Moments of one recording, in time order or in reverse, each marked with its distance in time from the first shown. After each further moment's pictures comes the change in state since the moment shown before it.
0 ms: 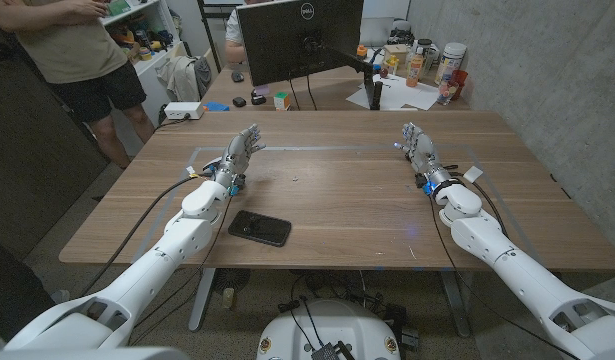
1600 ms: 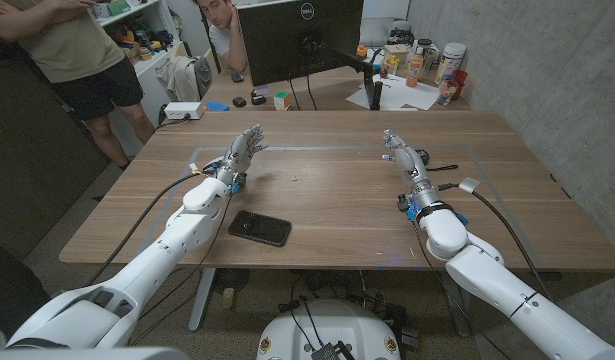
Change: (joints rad) left arm -0.057 -0.014 0.018 0.081 0.002 0.004 -0.057; left_hand 0.000 0.000 0.000 0.000 0.000 0.004 0.004 0.000 0.000 0.000 0.000 0.000 0.000 -0.003 -0.003 0.000 0.000 -0.005 0.005 0.000 0.000; right arm -0.304 -0.112 -0.050 -0.567 -0.433 -0.178 -0.414; right_hand 0.005 0.005 -0.080 -0.063 -0.012 0.110 -0.030 0.015 0.000 0.150 0.013 0.019 0.000 0.203 0.135 0.027 -0.003 0.034 0.245 -0.049 0.000
